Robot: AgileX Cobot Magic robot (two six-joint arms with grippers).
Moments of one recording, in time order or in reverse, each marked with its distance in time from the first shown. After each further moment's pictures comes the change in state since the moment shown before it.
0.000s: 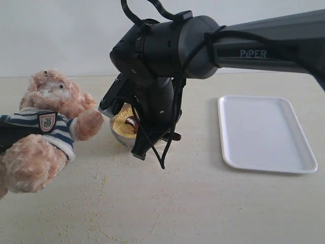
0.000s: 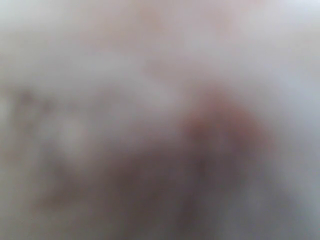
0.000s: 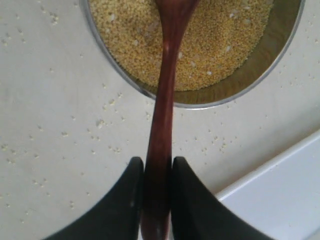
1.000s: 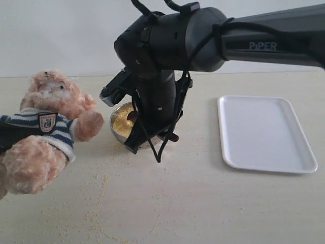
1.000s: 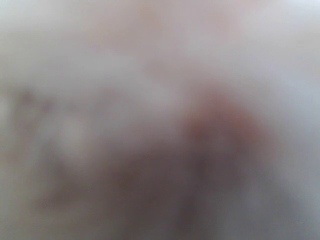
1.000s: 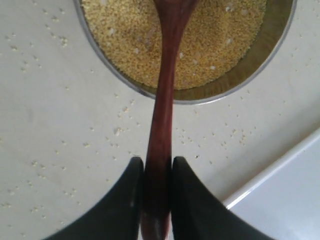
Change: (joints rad) left arm 0.000 0.000 0.000 0.005 0.000 0.000; right arm -0.015 -0.020 0.000 0.063 -0.006 0.126
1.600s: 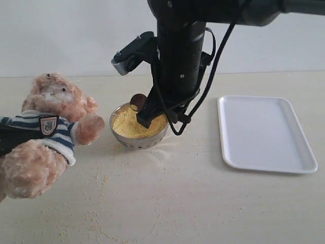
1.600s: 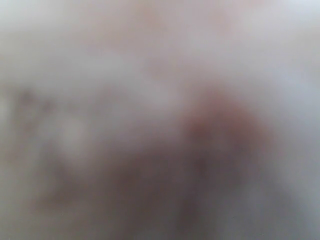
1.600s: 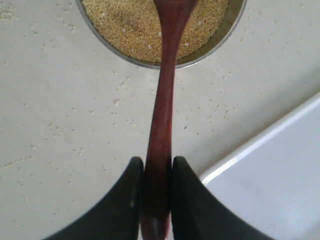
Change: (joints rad) left arm 0.000 0.000 0.000 0.022 0.000 0.000; right arm -0.072 -0.143 0.000 0.132 0.082 -0.133
